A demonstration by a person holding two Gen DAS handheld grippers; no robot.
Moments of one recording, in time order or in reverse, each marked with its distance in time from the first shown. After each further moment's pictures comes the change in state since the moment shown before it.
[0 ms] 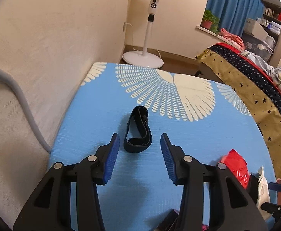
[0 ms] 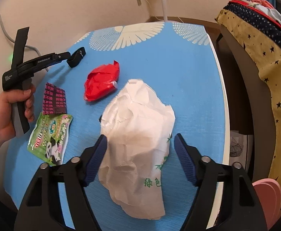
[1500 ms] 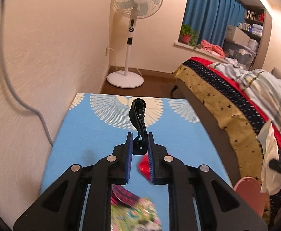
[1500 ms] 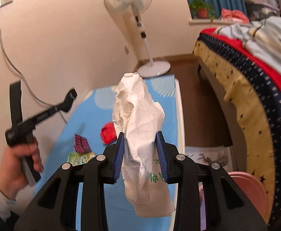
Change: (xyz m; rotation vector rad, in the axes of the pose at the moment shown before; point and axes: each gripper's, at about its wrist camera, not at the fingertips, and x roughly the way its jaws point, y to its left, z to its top) left arm -0.145 -0.098 -0.010 0.057 -0.132 -0.066; right arm -0.175 -0.030 -0.012 0.138 -0.373 -0.003
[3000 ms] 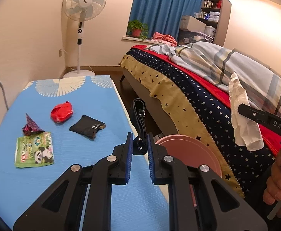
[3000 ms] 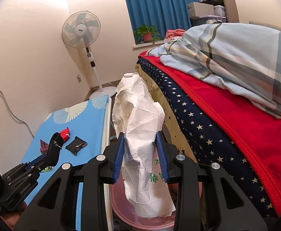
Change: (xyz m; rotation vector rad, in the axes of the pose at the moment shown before) left arm -0.092 -0.186 -0.147 0.147 0.001 -0.232; right arm -0.152 -0.092 -0.089 0.138 -0.173 -0.332
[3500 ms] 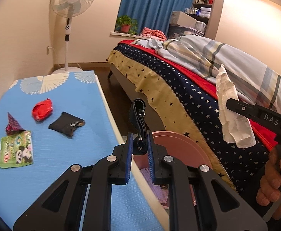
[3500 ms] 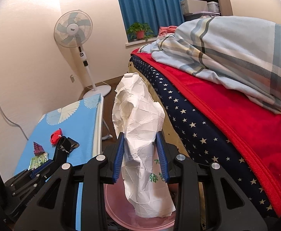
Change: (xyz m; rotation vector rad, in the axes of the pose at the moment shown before) left arm 0.023 -0.027 -0.005 0.022 0.029 -0.078; right arm 0.011 -0.011 0.000 0.032 0.016 -0.041
